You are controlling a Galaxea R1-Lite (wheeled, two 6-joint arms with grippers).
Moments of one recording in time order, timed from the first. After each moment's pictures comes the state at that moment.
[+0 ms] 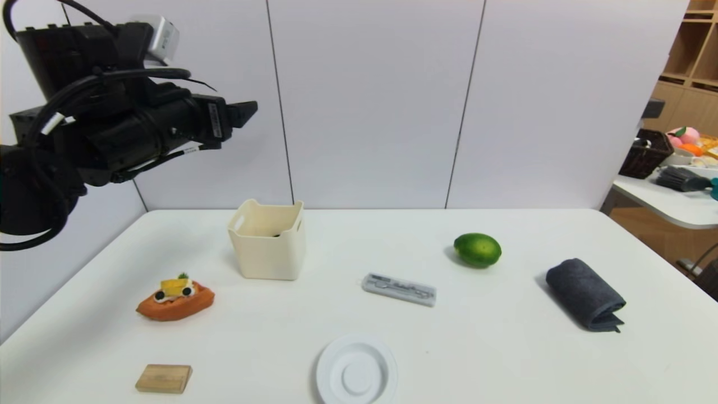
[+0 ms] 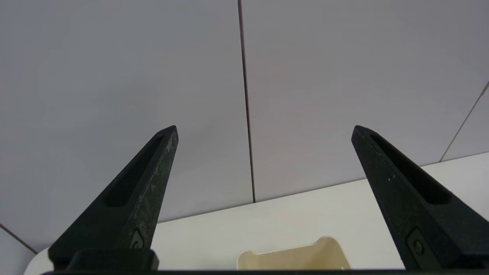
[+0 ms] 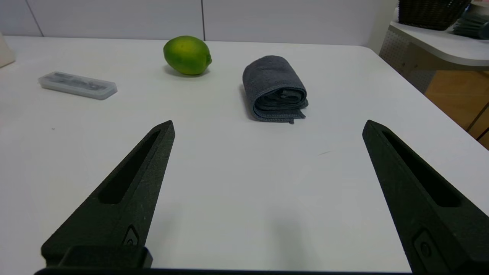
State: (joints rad) left arm -0.25 1.63 -1.15 -0.57 0.04 0.06; right arm 0.00 0.00 0.00 -0.02 0.00 -0.03
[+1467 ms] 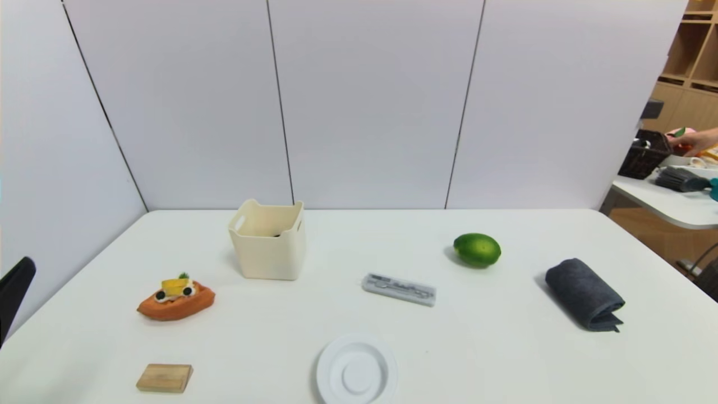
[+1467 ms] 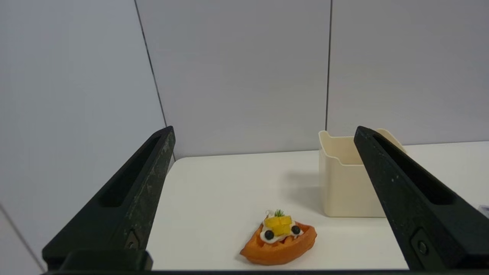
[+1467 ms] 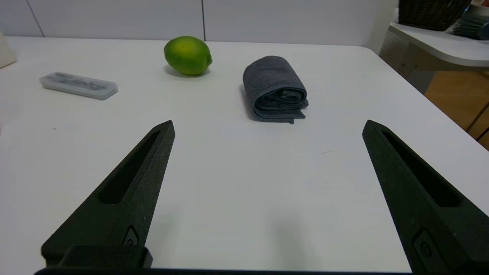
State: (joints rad) left arm -0.12 0.61 -0.14 -0.76 0.16 0.13; right arm 0.00 0.00 0.00 -0.02 0.00 -0.03
